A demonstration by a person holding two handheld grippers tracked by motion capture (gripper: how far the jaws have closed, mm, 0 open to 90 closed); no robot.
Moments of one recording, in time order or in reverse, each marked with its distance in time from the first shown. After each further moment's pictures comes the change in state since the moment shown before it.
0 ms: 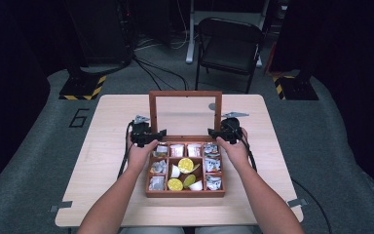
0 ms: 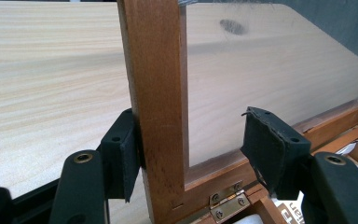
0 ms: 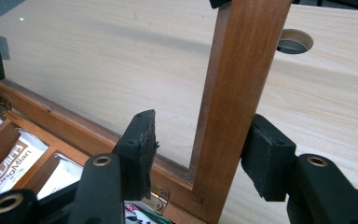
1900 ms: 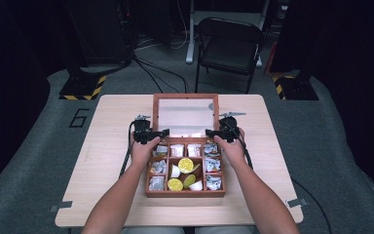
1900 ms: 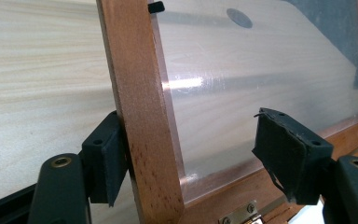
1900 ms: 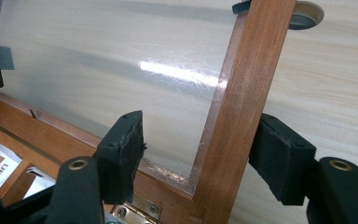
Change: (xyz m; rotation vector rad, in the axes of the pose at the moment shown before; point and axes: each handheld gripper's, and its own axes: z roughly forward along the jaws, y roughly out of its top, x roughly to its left) left arm 0.013 -0.001 0.025 0.056 -0.049 -0.148; right arm -0.008 -0.002 0.023 0.053 0.001 0.076
